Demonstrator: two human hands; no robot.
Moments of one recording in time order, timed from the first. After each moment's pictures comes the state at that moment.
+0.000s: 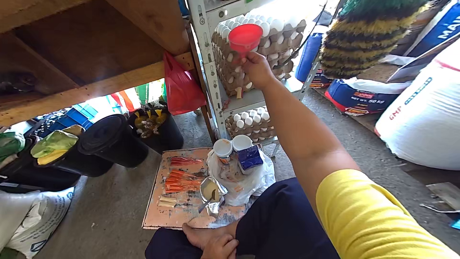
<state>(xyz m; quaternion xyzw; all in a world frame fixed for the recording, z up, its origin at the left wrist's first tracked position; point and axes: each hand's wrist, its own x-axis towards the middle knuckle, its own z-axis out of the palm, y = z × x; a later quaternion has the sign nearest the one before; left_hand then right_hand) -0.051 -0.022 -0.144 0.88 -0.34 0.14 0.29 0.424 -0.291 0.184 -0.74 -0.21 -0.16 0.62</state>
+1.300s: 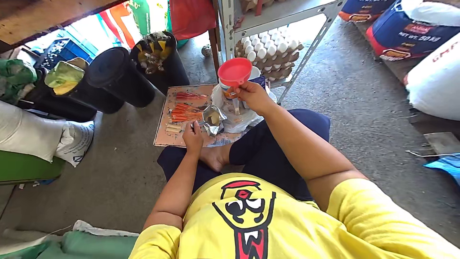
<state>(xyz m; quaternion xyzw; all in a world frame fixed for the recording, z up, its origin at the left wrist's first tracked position) 0.000 -0.013 -0.038 0.86 0.15 0.22 0.44 0.134 -0.248 0.040 -0.72 -0.20 0.13 0.65</state>
